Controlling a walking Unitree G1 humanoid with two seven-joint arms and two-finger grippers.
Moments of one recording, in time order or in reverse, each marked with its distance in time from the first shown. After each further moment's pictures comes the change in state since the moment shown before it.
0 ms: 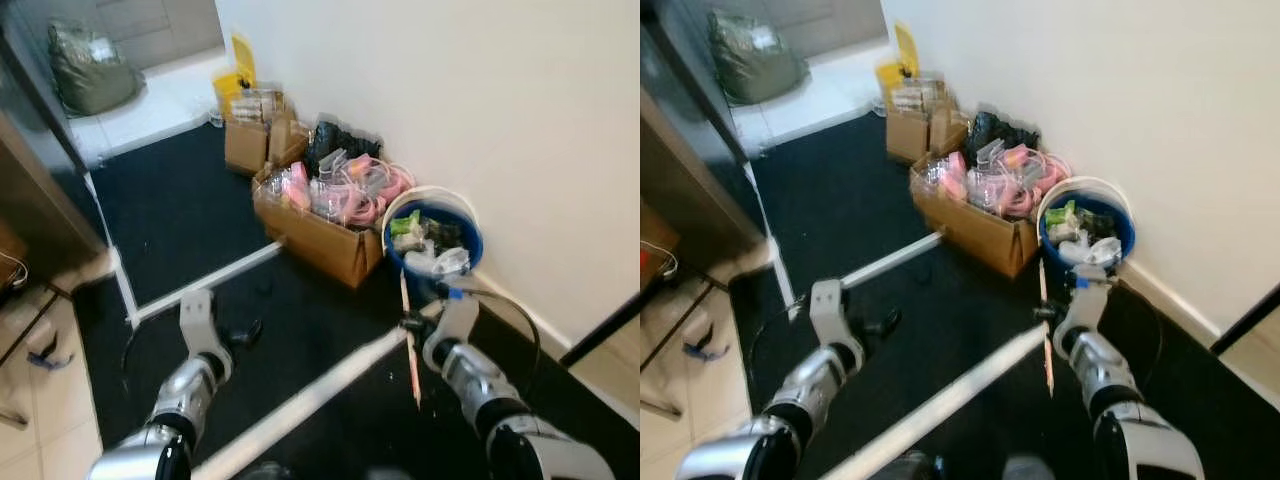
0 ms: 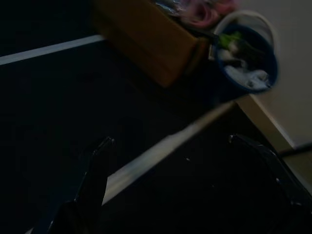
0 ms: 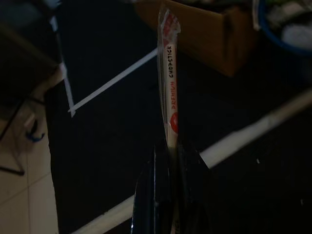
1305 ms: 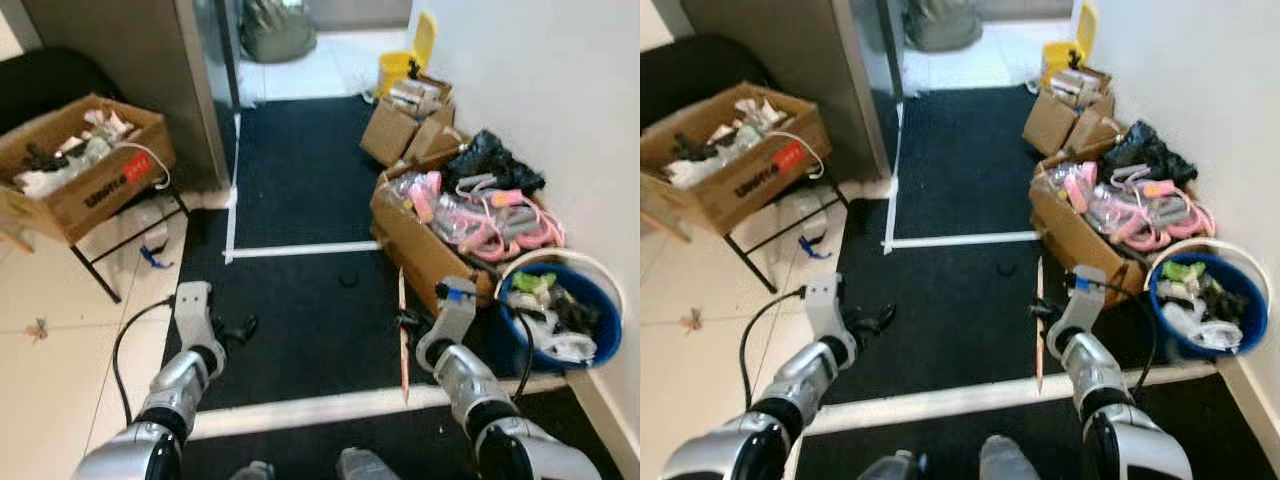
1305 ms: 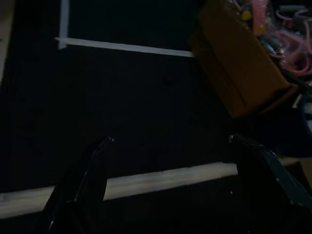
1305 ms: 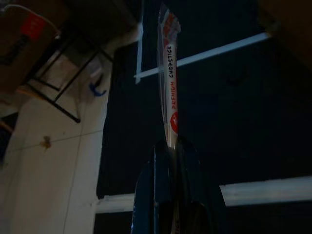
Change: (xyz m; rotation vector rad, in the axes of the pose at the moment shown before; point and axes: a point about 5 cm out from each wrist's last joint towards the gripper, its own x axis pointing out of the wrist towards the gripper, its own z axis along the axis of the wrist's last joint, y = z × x) left arm -0.003 0.003 -0.003 0.002 0.014 0.010; right arm 0.002 0.004 0.001 0.048 -0.027 0.003
